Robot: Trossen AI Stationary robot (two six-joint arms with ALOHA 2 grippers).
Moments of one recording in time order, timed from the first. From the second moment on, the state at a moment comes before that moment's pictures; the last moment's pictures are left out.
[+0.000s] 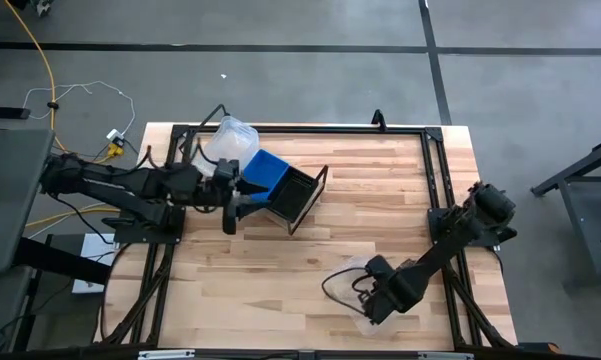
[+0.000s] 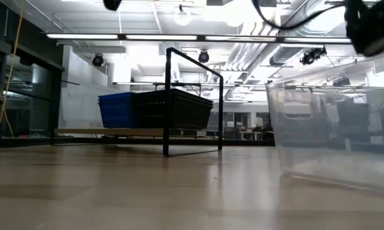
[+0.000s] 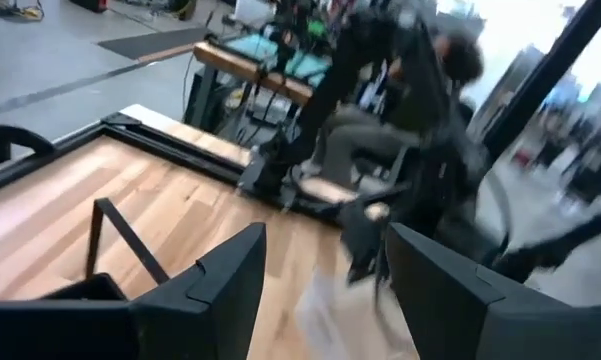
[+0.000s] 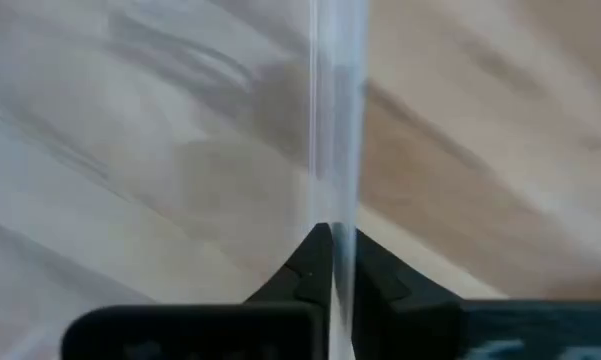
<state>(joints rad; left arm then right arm) -0.04 0.97 0.87 -0.04 -0.21 -0.42 0.73 1.79 1.20 -1.03 0.08 1.70</state>
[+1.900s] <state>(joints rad) 0.10 1.62 1.59 -0.35 -0.74 -0.81 0.11 1.51 1.54 -1.20 1.22 1.25</state>
